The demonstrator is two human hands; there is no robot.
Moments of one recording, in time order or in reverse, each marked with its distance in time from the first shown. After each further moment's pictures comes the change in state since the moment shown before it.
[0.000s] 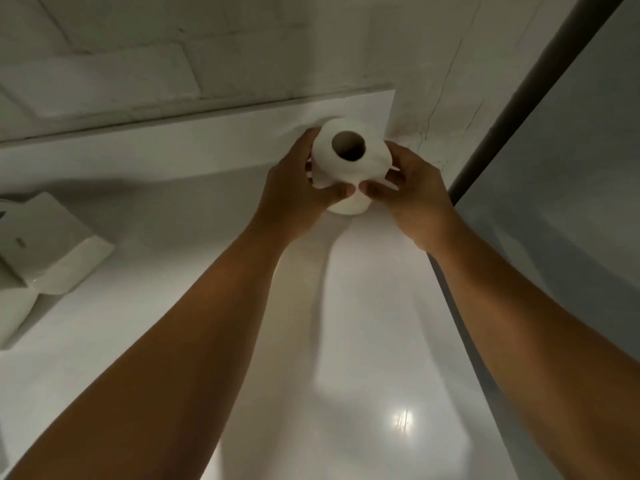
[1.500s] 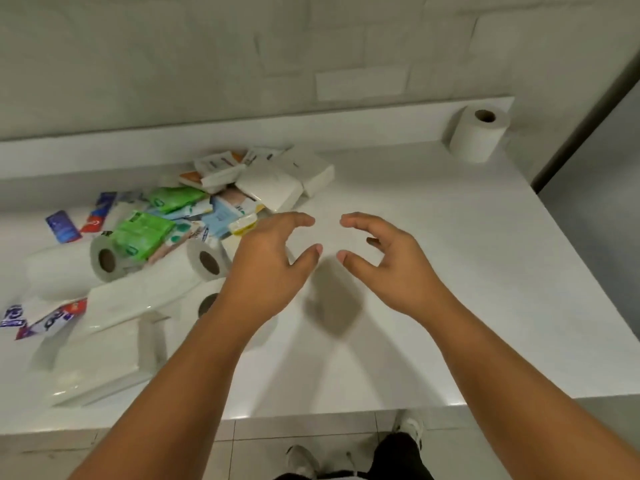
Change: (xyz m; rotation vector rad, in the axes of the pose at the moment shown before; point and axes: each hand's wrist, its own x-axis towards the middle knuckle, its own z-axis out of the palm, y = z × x) left_hand -0.386 0.036 -0.296 0.314 0.149 -0.119; right_hand -0.310 -0.167 0.283 -0.189 -0.235 -0.138
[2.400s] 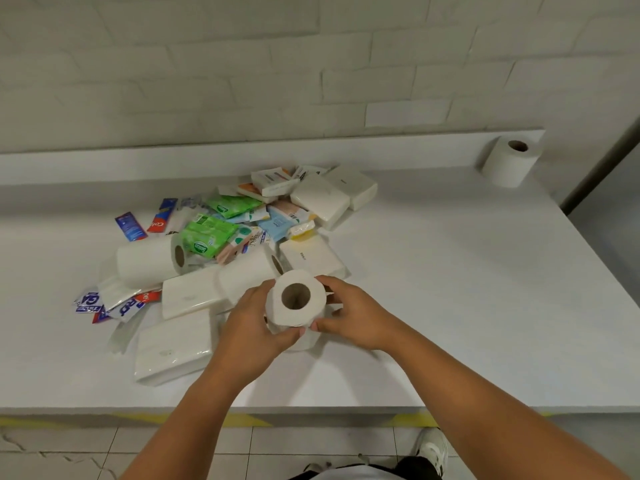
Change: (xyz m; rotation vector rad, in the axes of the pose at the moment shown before) left_hand -0.103 -0.122 -0.057 -0.053 -0.012 -0.231; right_hand -0.015 -0.012 0.139 0.034 -0.418 0.129
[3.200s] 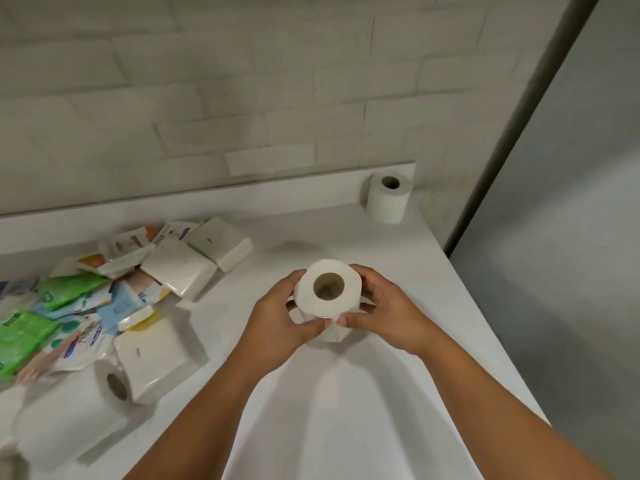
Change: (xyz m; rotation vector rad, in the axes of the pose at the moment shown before) left_hand 0.136 0.204 0.192 -0.288 -0.264 0.187; right_hand -0.059 0.090 -0.279 0.254 0.294 0.025
